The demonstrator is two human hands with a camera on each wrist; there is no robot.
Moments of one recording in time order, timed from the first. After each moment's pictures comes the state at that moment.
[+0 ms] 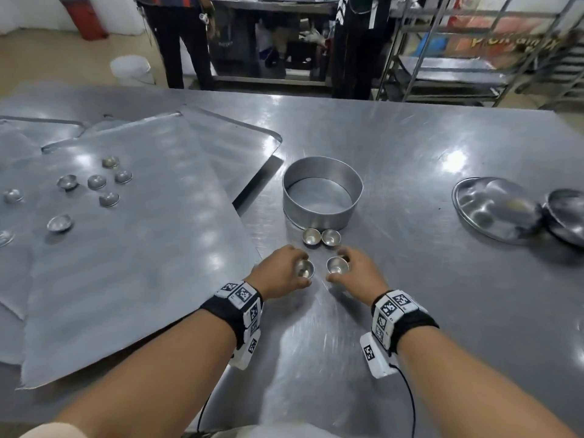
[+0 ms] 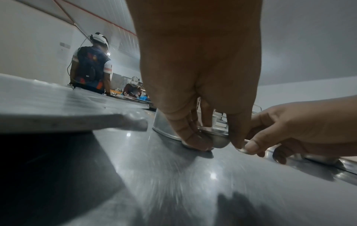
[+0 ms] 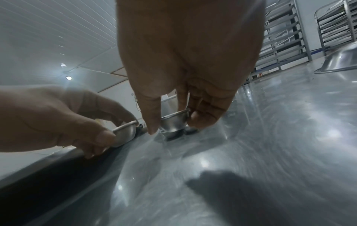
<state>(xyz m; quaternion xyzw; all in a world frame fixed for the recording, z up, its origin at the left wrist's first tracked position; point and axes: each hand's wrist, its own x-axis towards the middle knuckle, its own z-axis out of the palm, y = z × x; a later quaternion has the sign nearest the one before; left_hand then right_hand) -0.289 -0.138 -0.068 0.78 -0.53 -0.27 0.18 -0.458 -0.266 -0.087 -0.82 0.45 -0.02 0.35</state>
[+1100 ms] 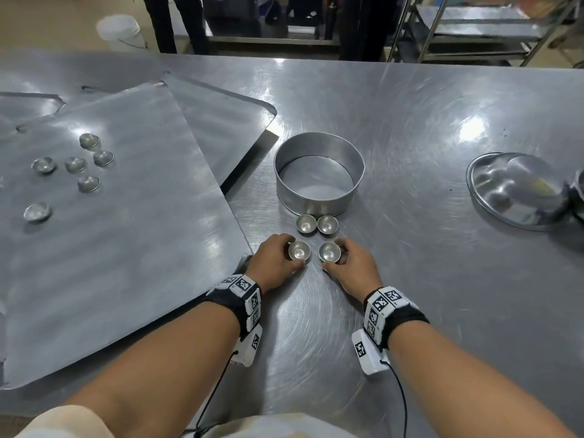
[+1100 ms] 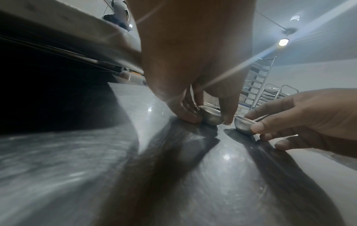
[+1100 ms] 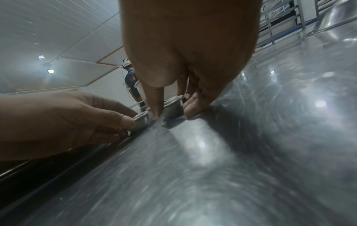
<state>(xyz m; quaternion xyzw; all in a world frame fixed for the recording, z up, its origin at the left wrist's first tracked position) -0.286 -0.161 -0.123 0.82 -0.42 -0.27 0.28 -0.458 -0.281 -0.129 -0.79 0.46 -0.09 0.40</state>
